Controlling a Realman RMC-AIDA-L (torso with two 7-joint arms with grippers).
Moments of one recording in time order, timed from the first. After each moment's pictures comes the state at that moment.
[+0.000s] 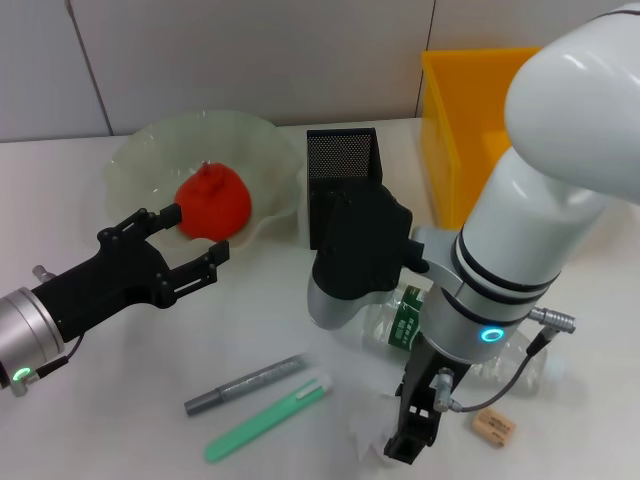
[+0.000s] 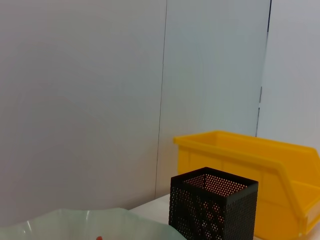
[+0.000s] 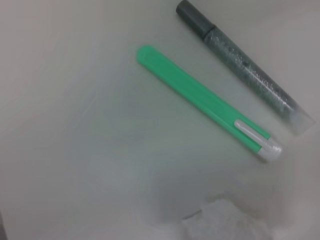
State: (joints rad) left arm -0.59 -2.07 0.43 0.21 1.84 1.31 -0.80; right arm 0.75 2.09 1.33 1.30 0.64 -1.61 2.64
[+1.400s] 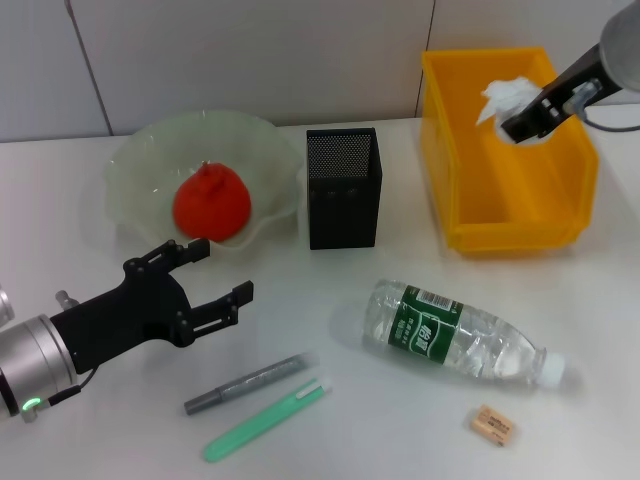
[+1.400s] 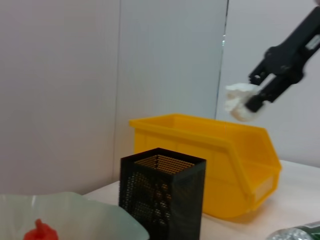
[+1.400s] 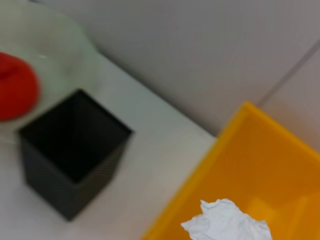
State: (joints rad) left arm -0.57 -2.07 0.54 0.21 1.84 1.35 -0.81; right arm 0.73 2.08 1.94 1.55 0.20 -1.50 2.60
